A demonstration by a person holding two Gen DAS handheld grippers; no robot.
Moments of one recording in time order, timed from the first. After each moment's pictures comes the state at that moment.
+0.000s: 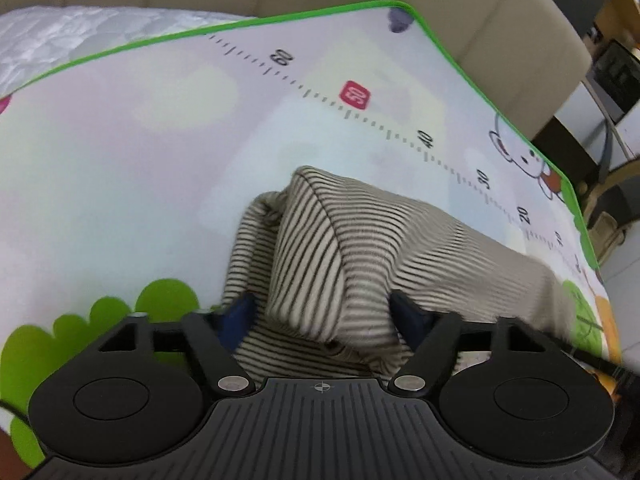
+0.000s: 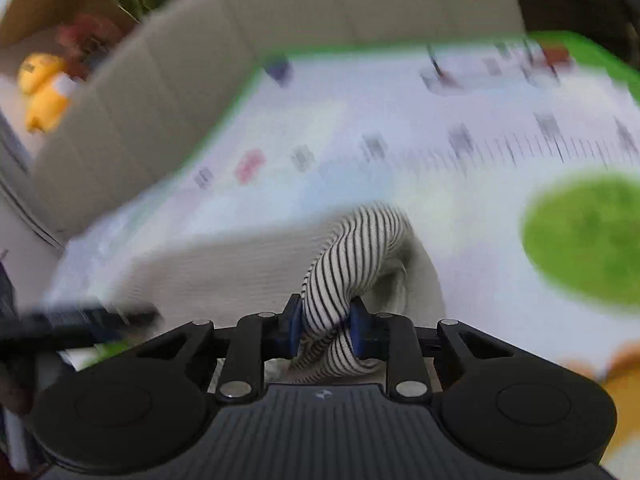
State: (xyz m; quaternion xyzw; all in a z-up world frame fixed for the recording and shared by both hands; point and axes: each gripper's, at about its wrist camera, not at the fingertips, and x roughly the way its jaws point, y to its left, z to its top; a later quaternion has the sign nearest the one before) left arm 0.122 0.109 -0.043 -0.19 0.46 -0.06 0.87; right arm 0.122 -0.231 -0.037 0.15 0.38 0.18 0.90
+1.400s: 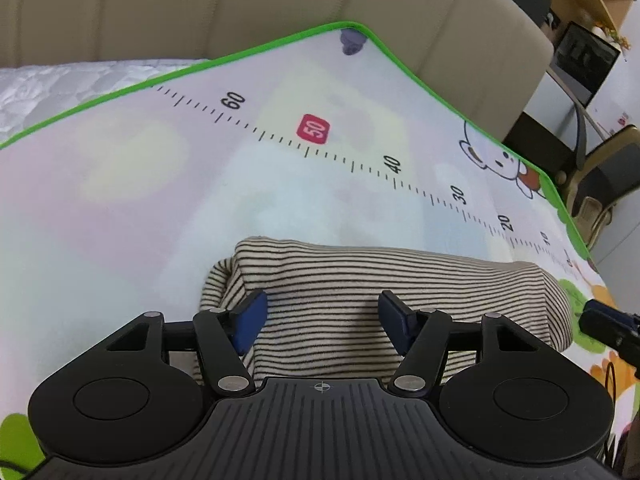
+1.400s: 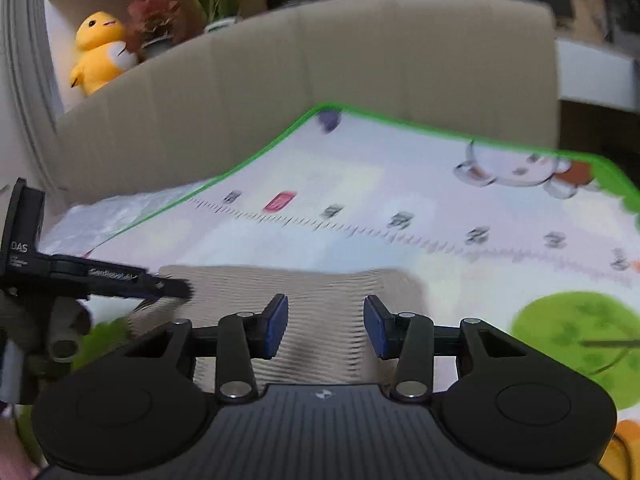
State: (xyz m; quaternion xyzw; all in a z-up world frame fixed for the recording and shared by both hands) left arm 0.143 0.091 -0.034 -0.14 0.41 -0.10 0.89; right arm 0.094 -0.214 -0.021 0.04 0.32 0.21 0.92
